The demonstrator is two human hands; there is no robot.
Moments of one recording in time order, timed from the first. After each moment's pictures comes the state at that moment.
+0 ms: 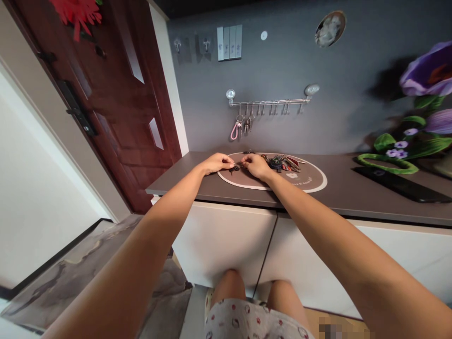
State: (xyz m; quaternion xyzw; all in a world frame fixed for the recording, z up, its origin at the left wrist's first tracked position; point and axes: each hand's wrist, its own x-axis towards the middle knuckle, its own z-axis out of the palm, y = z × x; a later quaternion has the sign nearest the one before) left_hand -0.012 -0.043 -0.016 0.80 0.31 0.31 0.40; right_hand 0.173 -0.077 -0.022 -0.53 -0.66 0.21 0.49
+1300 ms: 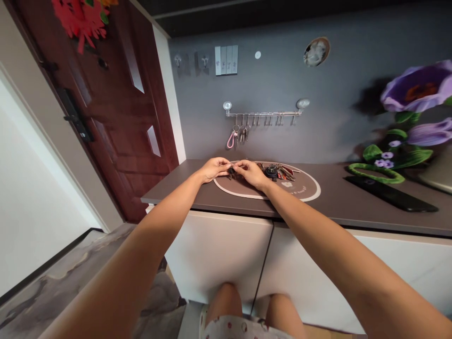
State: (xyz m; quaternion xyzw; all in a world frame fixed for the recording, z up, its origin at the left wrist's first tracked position) left_hand -0.001 -0.048 -0.015 0.64 0.25 0.42 0.59; right_hand 0.167 -0.091 -0.016 -0.39 -0.70 0.31 0.51
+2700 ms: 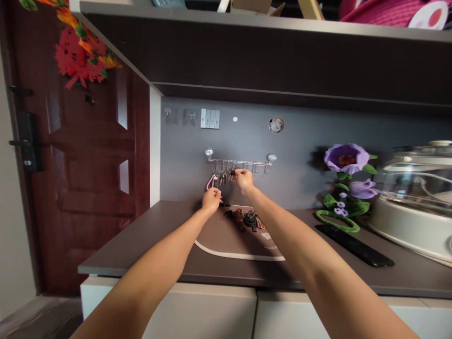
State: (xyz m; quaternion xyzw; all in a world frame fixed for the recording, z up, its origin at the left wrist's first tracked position) left_hand 0.093 0.008 0.002 0.63 0.43 0.55 0.34; right_hand 0.208 -0.009 0.087 -0.47 -0.46 0.26 0.71
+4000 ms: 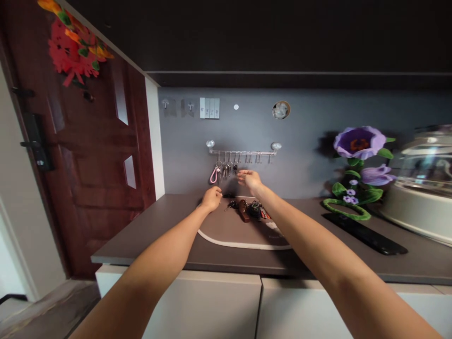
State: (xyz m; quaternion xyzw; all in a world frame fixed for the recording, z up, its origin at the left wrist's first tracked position) left_hand 0.072 0.008 -0.018 0.74 0.47 0.43 0.21; right_hand 0.228 -0.018 0.055 -0.47 -0.47 0.36 0.65
